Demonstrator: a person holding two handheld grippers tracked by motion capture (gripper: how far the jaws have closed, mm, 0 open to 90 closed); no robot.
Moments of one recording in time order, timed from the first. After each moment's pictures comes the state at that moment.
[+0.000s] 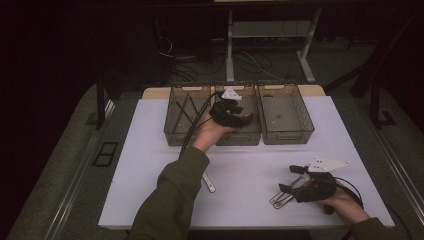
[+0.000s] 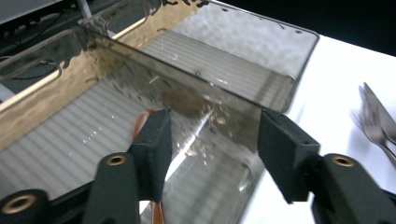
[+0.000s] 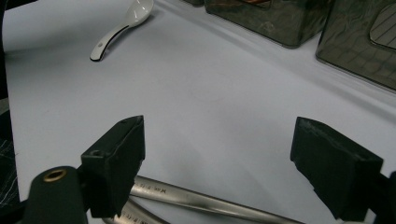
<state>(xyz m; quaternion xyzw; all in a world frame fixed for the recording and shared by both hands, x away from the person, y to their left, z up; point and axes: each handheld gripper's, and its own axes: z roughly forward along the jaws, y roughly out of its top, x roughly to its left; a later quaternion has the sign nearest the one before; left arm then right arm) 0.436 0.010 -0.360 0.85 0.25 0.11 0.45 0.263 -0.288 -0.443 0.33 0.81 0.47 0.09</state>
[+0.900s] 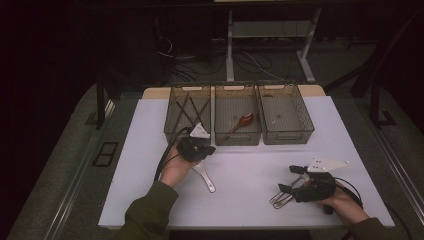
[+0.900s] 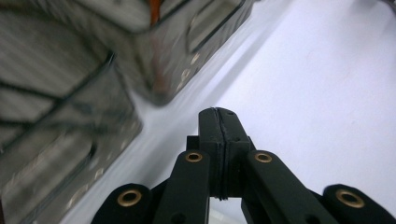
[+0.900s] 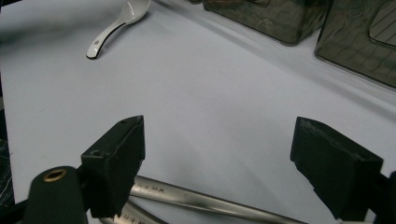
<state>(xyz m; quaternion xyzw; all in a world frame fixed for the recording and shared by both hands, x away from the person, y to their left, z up) 0.364 0.099 -0.414 0.88 0.28 0.10 0.36 0.263 -0.287 -0.445 0.34 0.81 0.47 0.09</state>
